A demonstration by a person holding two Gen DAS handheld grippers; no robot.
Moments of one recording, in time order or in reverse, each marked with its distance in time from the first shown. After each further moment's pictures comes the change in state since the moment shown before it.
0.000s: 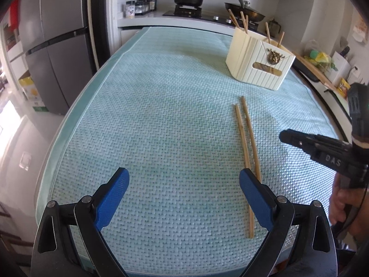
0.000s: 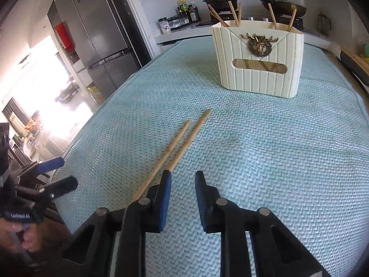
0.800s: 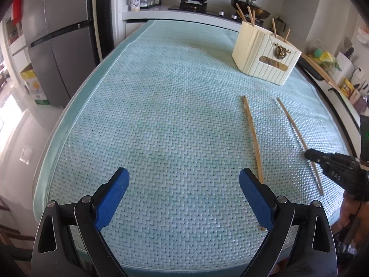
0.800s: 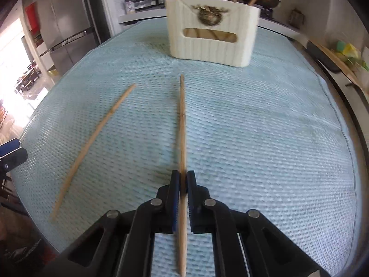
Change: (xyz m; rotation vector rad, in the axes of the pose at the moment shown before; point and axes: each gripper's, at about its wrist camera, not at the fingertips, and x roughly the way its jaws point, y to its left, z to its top) left arm 0.007 0.005 -0.008 -0.015 0.030 0.004; right arm -0.012 -0.026 -0.045 0.031 0.106 -0.305
